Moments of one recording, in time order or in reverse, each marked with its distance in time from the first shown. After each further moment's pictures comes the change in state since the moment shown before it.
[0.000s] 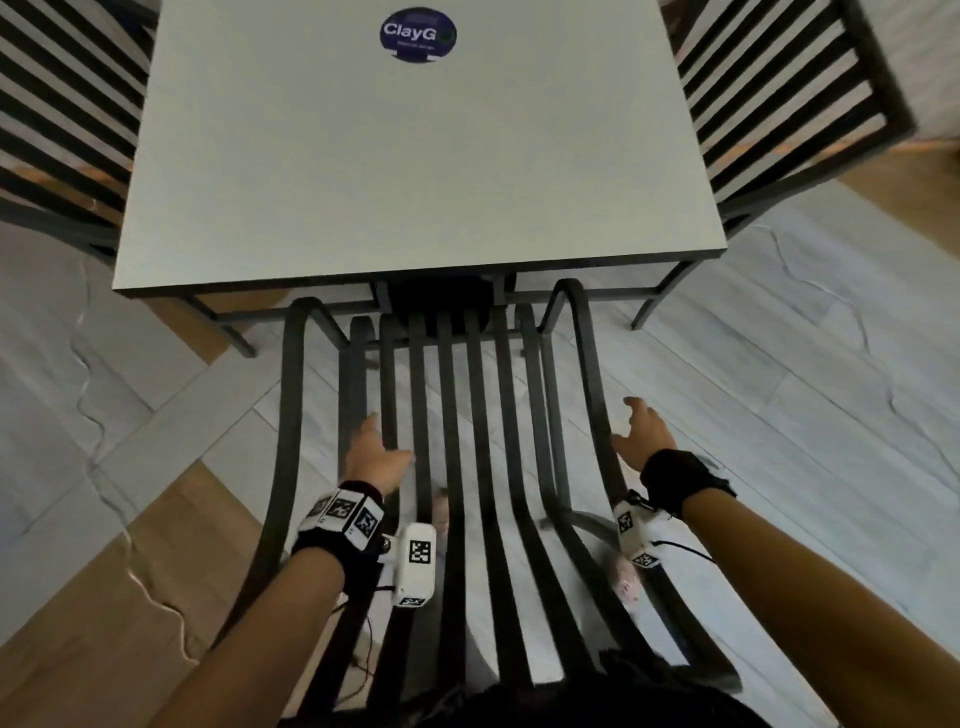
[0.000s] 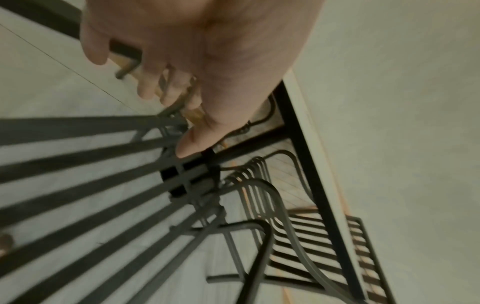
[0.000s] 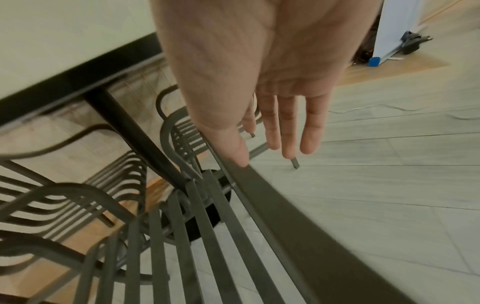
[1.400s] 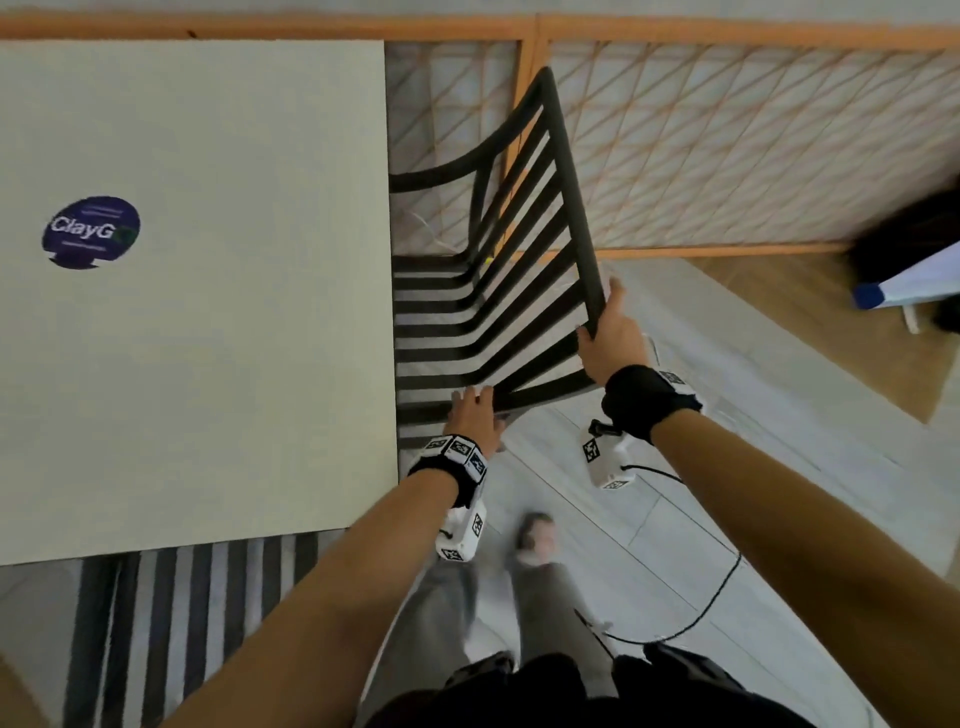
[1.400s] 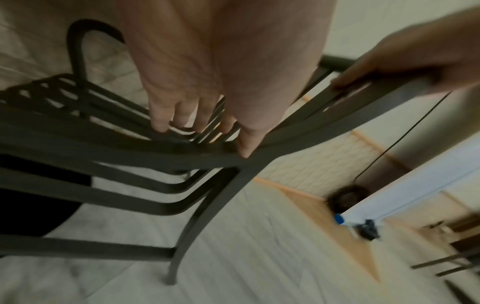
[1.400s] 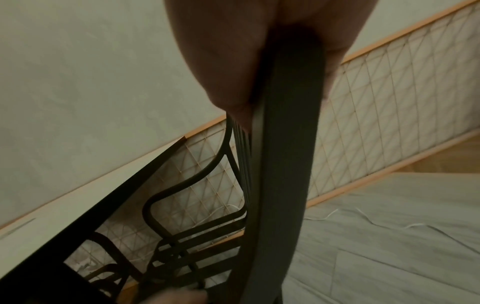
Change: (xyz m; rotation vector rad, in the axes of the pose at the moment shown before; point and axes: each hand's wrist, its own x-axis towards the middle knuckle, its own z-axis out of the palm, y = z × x) left_hand 0.098 0.524 0.388 0.566 -0.108 0.508; right_hand 0.346 0.035 -0.447 0.162 0.350 -0.229
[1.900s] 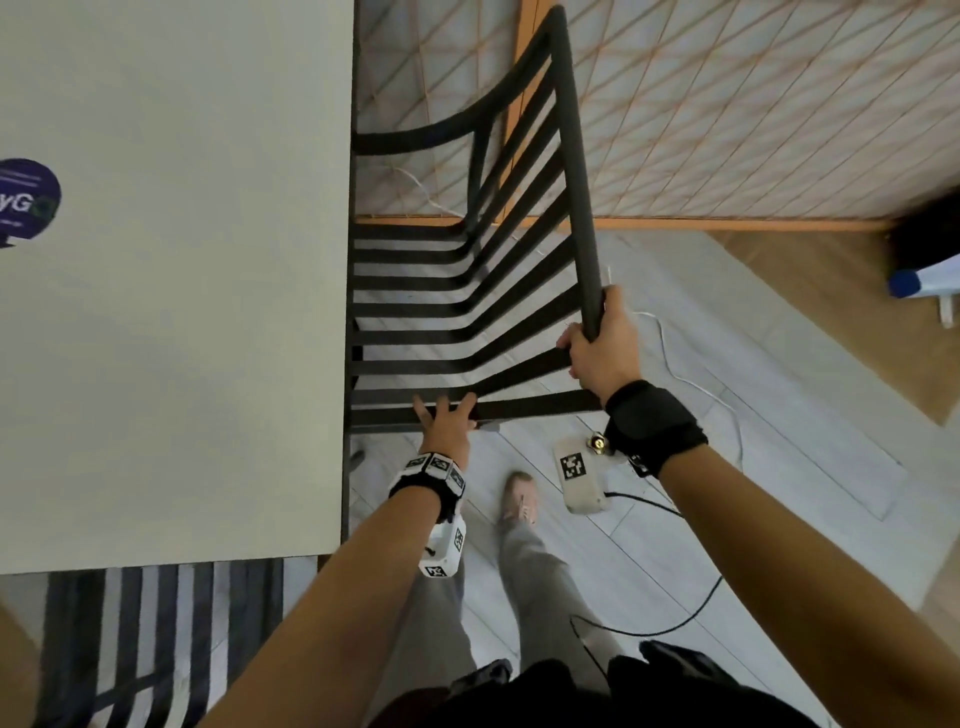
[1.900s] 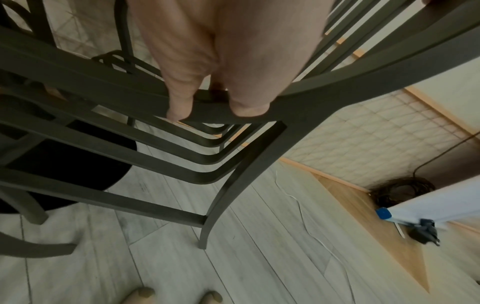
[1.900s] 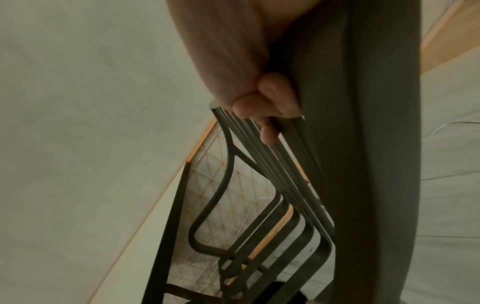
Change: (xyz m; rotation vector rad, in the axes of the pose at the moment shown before) left_hand 0.040 -0.001 0.042 -0.039 0.016 -0.159; right_hand 0.035 0.020 -0.008 0.397 -0.132 0.055
